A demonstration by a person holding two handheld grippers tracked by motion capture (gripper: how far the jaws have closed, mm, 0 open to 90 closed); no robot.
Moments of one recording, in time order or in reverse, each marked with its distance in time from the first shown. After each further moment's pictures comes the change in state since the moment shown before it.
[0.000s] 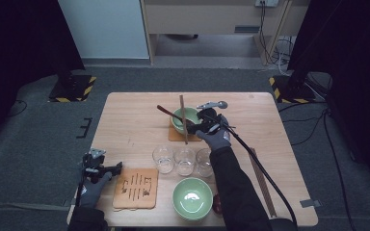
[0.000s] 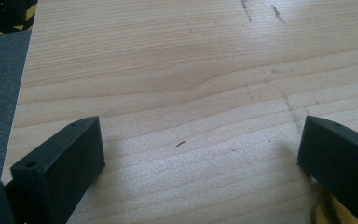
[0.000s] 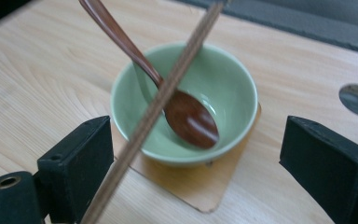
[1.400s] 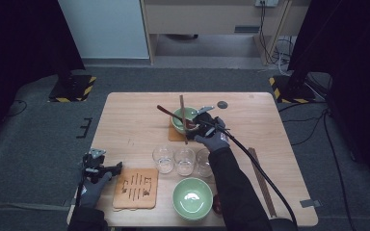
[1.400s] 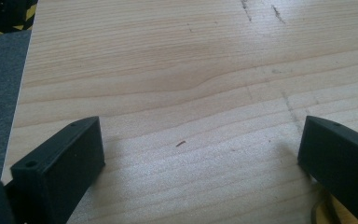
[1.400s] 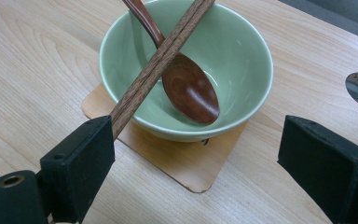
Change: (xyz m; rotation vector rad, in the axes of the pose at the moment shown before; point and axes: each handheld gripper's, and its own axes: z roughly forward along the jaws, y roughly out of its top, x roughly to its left) left arm 0.000 0.000 0.000 0.000 0.000 0.000; right arm 0.007 -0.010 0.015 0.091 -0.028 -0.111
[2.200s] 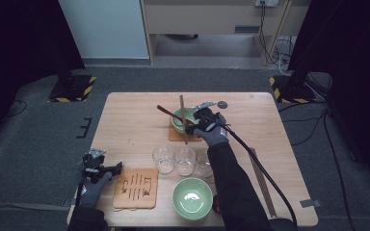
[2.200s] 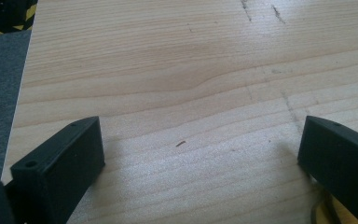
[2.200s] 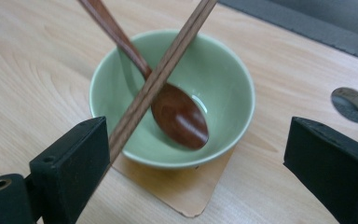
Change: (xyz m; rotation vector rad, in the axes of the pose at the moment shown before) left arm 0.000 0.000 0.000 0.000 0.000 0.000; right arm -0.006 0.011 0.001 -0.046 -0.012 0.039
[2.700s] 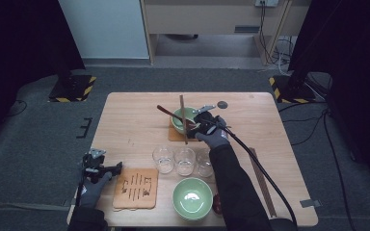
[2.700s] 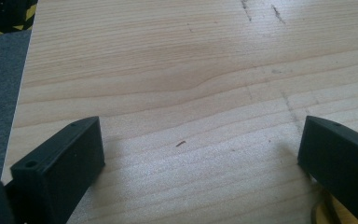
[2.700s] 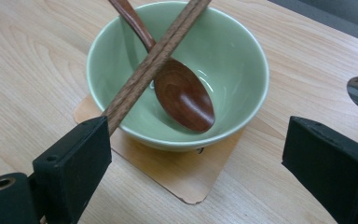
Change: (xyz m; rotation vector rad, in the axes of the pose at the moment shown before) left arm 0.000 0.000 0.000 0.000 0.000 0.000; right arm -0.001 -0.011 0.006 0.026 0.022 -0.035
